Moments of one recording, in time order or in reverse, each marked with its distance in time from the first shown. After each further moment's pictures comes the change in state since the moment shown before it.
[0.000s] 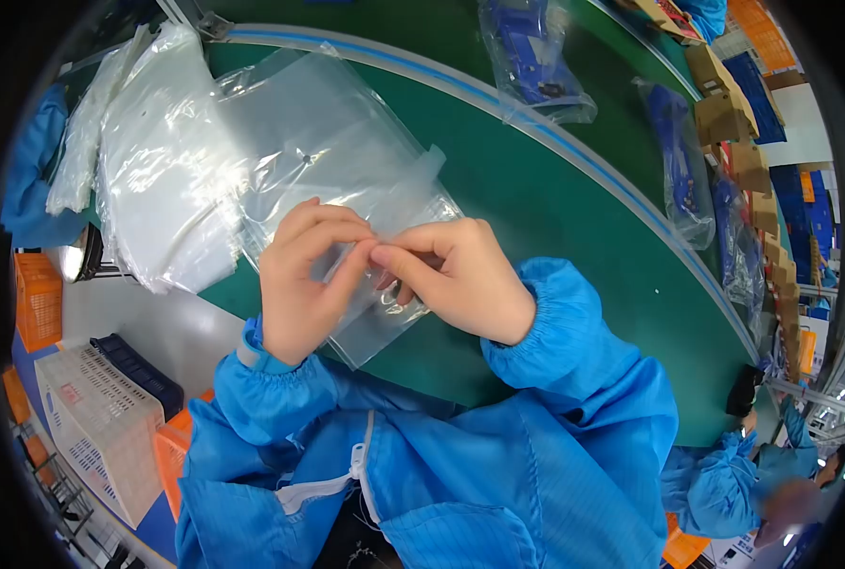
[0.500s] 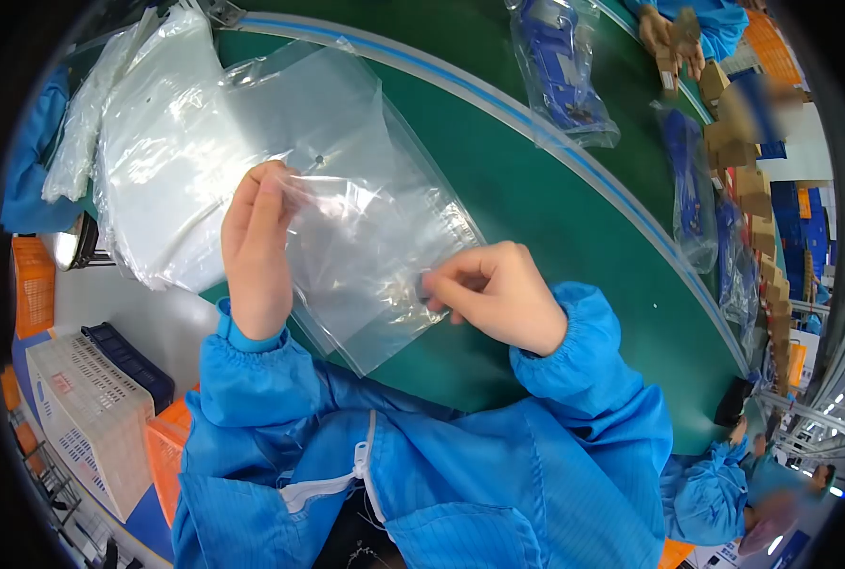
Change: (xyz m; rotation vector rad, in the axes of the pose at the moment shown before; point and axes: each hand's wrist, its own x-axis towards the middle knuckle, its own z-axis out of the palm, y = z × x) left_hand 0.015 -0.031 -0.017 -0.708 0.315 -0.411; right_hand 0.003 0.012 -0.014 -0.032 -0.035 0.223
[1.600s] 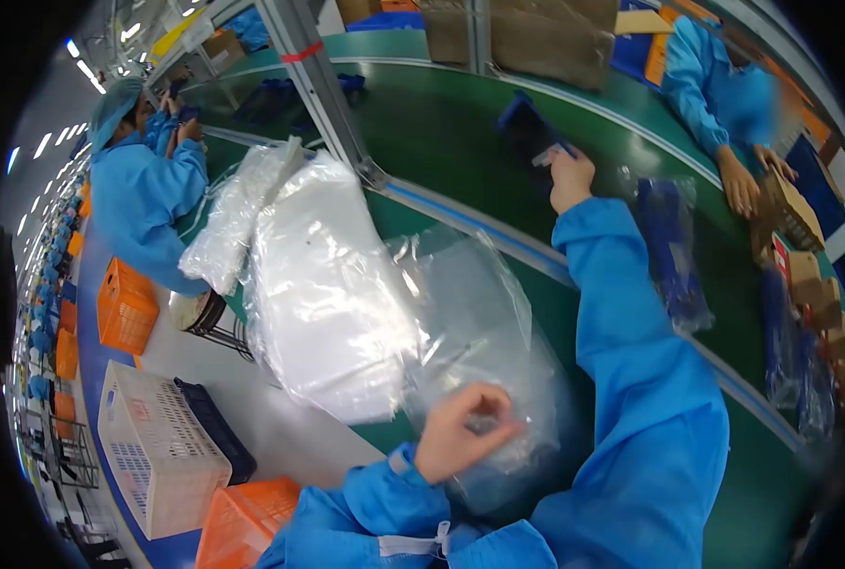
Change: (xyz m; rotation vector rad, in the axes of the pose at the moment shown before) left_hand -0.007 -0.010 0.003 0.285 -0.283 0.066; right_hand 0.362 -0.083 -0.118 0.721 0.791 -0.638
